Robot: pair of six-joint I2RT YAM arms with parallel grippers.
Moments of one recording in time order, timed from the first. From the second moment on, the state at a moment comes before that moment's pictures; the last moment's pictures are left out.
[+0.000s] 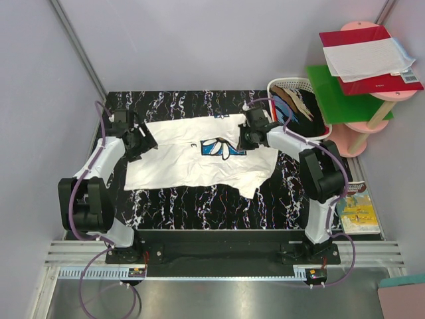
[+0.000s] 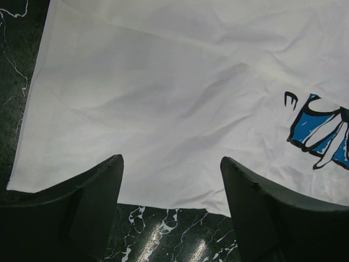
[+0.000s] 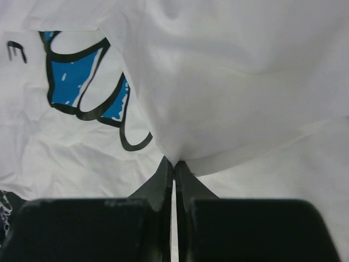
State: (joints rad) left arm 0.01 1.52 1.14 -0.63 0.04 -0.56; right arm 0.44 1.98 1.39 -0.34 -0.12 0.38
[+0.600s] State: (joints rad) left arm -0.01 1.49 0.99 -0.61 0.04 -0.56; right arm 0.47 1.53 1.07 -0.48 -0.11 0.47
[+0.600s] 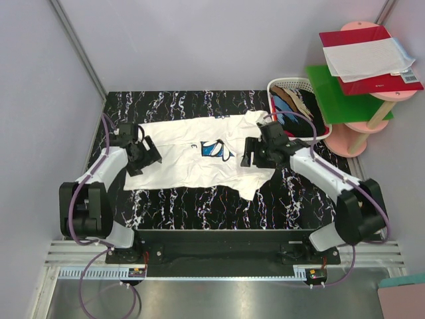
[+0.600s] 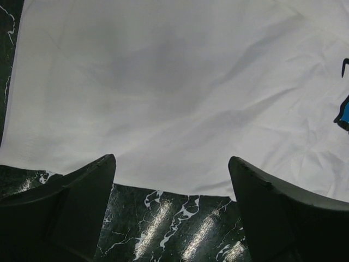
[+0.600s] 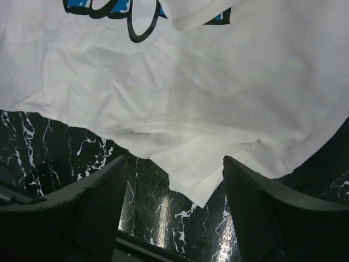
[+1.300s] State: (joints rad) left arm -0.04 1.42 0.92 -0.61 -0.01 -0.56; right arm 0.47 1.37 0.80 -0.51 -0.20 0.68
